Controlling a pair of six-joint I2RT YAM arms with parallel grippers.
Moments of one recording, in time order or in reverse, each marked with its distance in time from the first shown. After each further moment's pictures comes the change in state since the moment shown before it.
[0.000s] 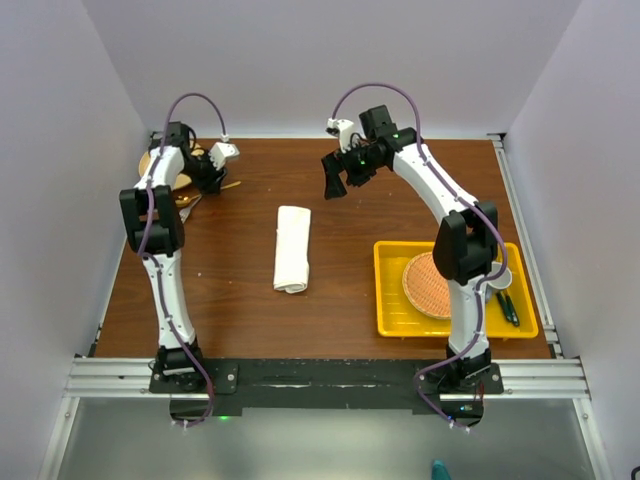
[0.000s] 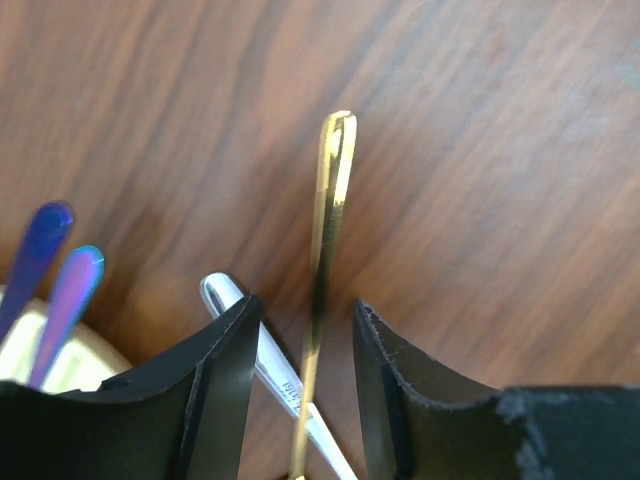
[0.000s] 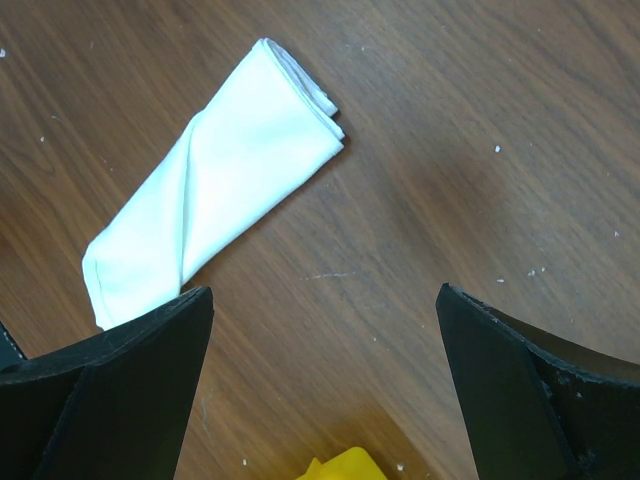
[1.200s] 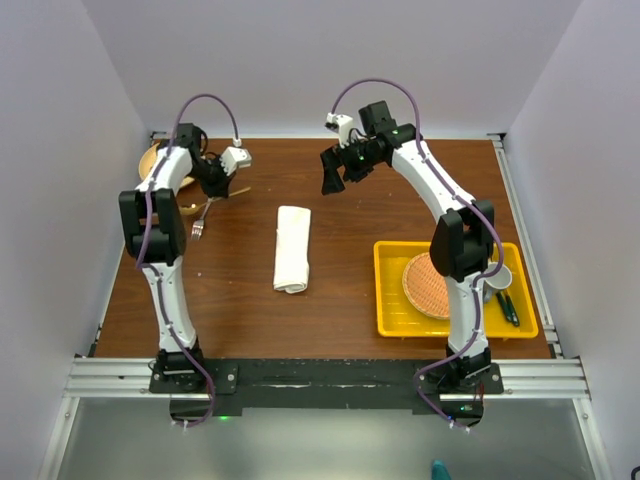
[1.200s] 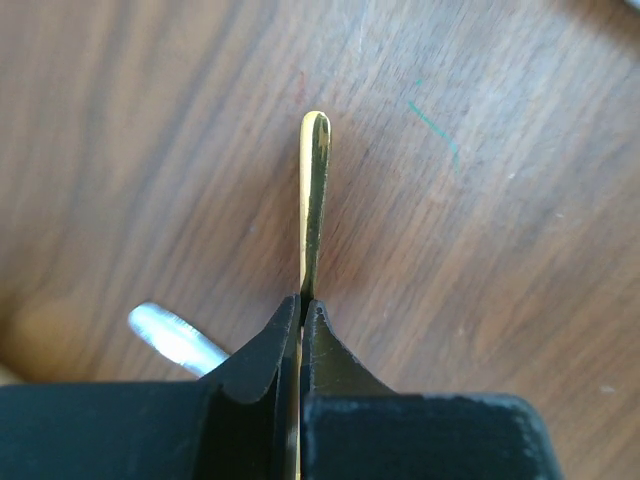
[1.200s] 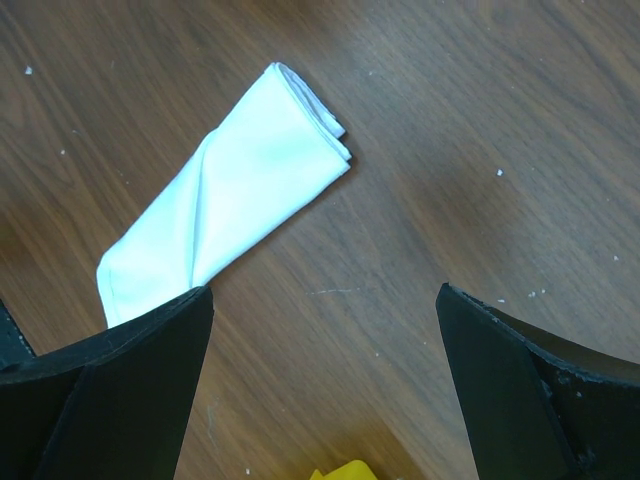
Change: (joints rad) left arm -0.071 -0.144 -0.164 -0.053 0.001 -0.026; right arm -0.009 0.045 0.080 -0.024 -0.034 0.006
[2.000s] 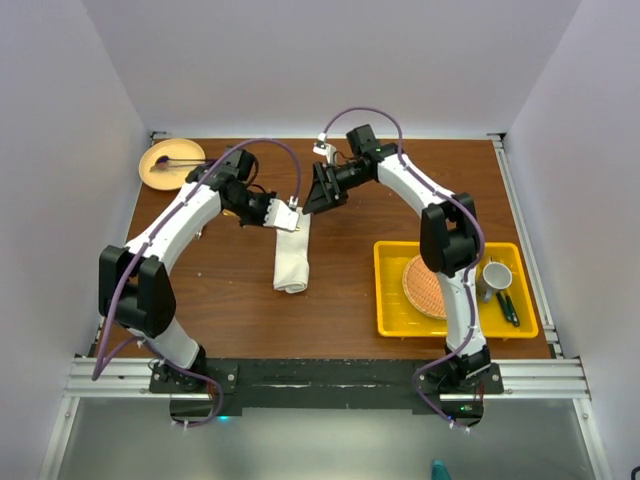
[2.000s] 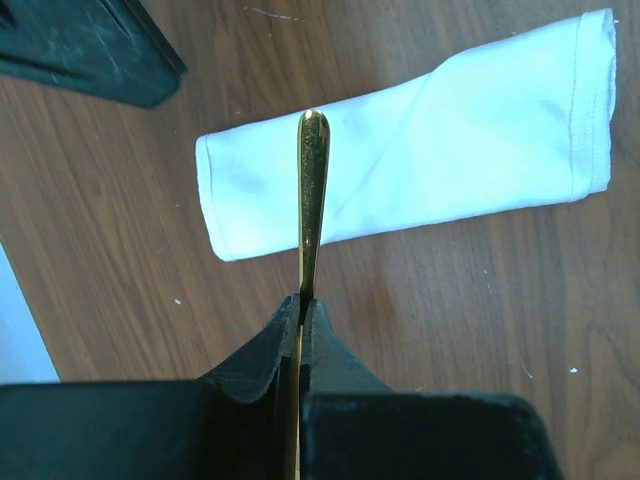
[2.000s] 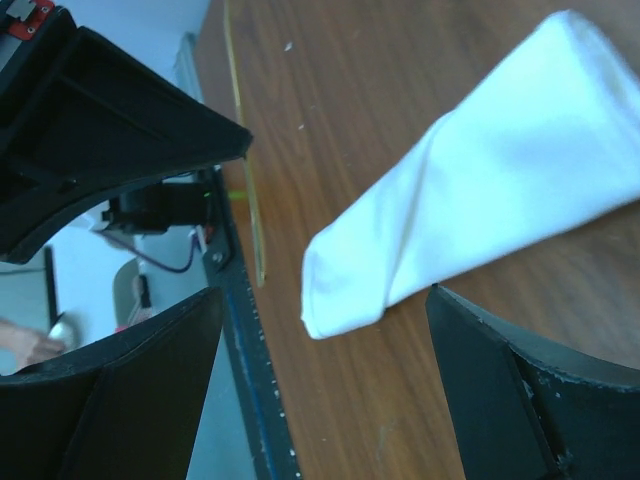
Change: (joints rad) left arm -0.381 -0.647 -0.529 -0.013 0.017 0.440; right arm 0.031 0.091 -0.121 0.119 -0.510 0.260
